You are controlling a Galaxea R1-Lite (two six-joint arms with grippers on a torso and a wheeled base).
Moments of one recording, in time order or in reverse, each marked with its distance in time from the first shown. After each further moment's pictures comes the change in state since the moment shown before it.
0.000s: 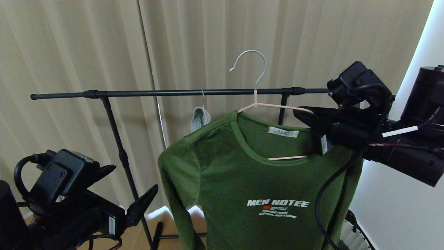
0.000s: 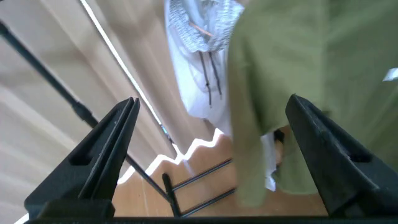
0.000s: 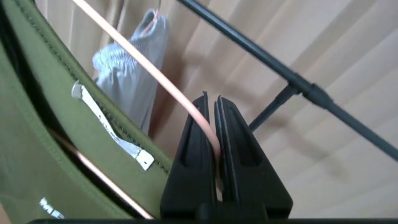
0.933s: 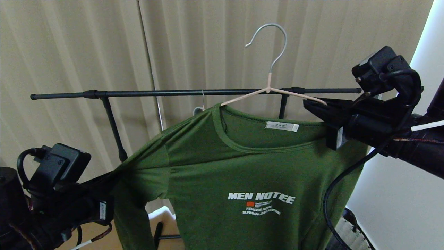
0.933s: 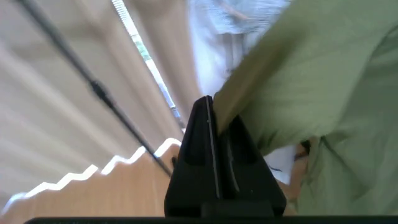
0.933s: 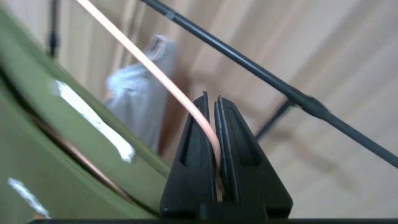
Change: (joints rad) left arm 0.220 0.036 0.010 -0.002 -0.076 0.008; right arm -0.029 -0.055 0.003 0.001 0.027 0.026
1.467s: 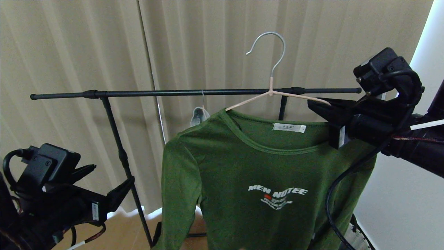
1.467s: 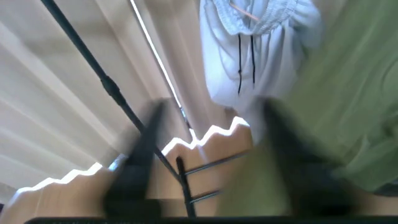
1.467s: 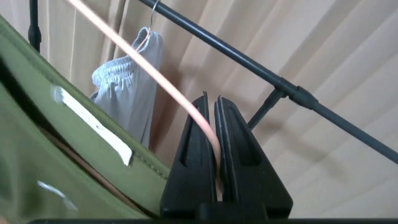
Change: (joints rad) left arm 0.010 -0.044 0.014 0.001 -0.006 -0.007; right arm -0.030 -0.001 0.005 0.005 -0.021 0.004
